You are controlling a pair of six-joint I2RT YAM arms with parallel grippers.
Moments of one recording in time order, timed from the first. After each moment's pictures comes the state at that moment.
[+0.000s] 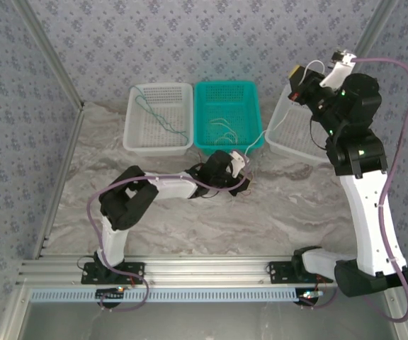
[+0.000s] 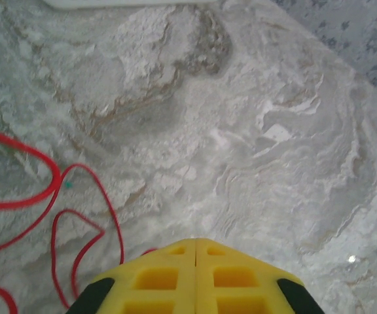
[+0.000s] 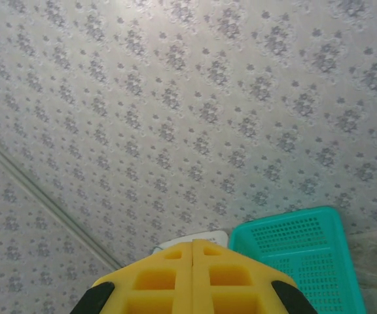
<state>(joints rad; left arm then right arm) -0.92 1.99 1.19 0.23 0.34 -0.28 0.18 1.19 1.70 -0.49 -0.11 0.54</state>
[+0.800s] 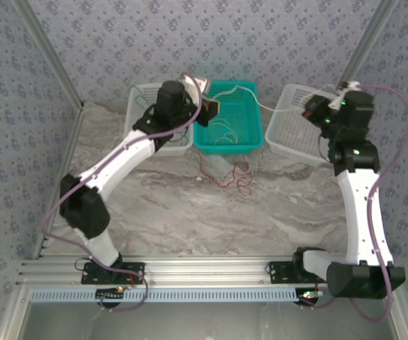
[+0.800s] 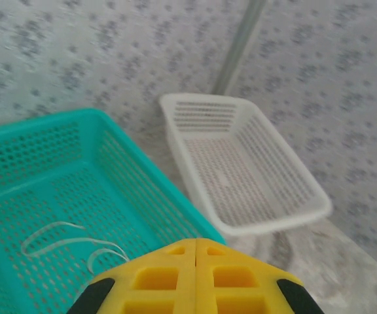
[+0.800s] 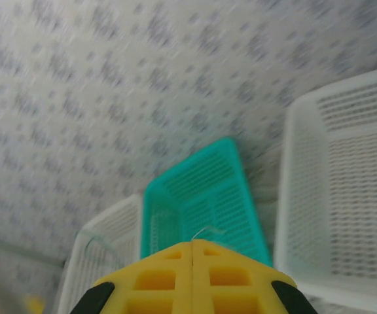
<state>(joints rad) -0.59 1.79 1.70 -0.19 0.29 -0.26 0.00 1.19 1.40 -0.50 -0.19 0.61</state>
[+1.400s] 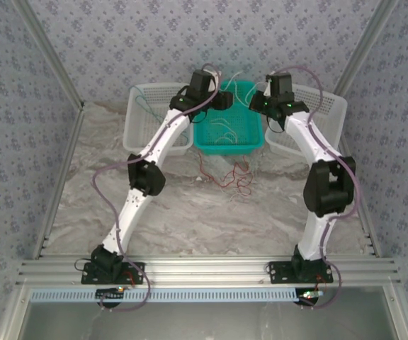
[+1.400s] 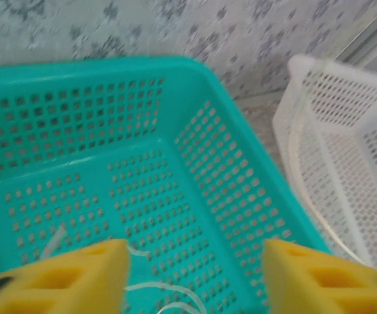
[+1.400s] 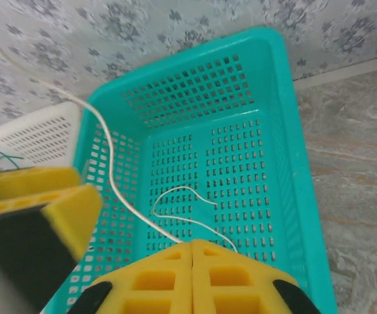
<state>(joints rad) -0.53 2.71 2.92 -0.74 0.18 -0.34 0.20 1.92 1.73 -0.41 -0.14 0.44</state>
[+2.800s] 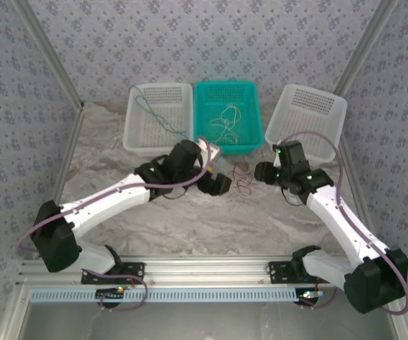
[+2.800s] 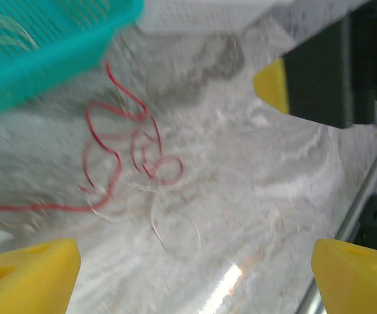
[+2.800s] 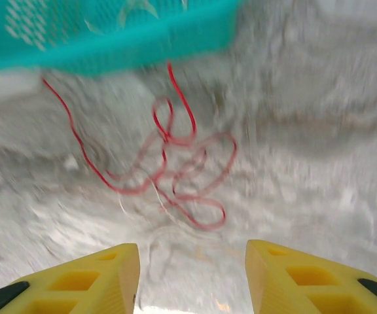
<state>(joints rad) -0.93 1.42 1.12 -0.37 0.18 -0.34 0.35 1.09 0.87 -0.67 -0.07 0.47</state>
